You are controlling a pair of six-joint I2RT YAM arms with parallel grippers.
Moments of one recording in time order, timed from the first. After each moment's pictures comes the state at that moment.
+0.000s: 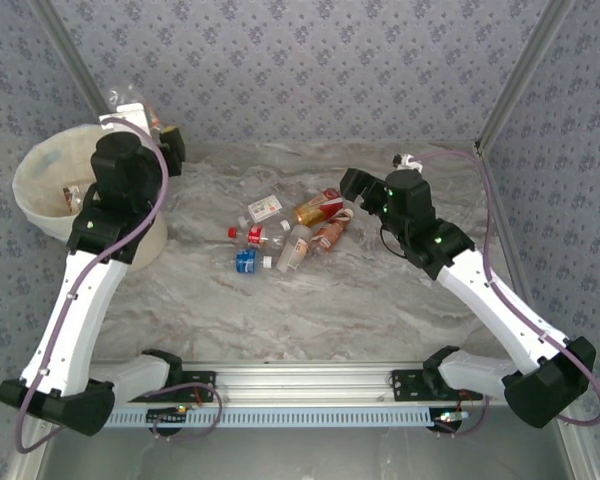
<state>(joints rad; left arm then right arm) -0.29 1.14 1.49 -0.51 -0.44 -0.16 0.55 1.15 1.12 -0.36 0.25 0.71</state>
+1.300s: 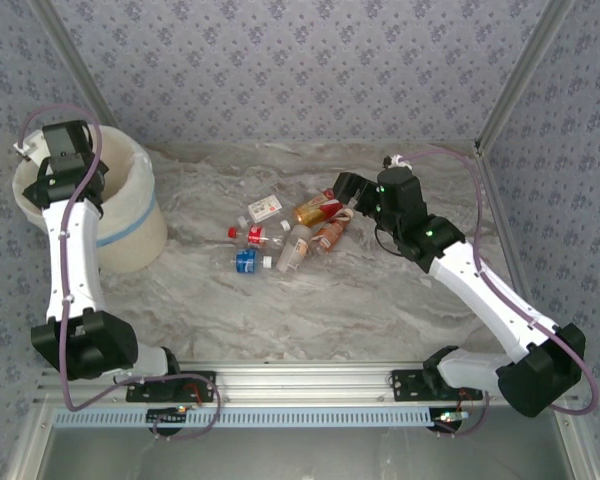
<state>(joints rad) 0.24 1.40 1.59 -0.83 -0.55 -0.46 0.55 1.21 1.14 -0.37 0.18 0.72</state>
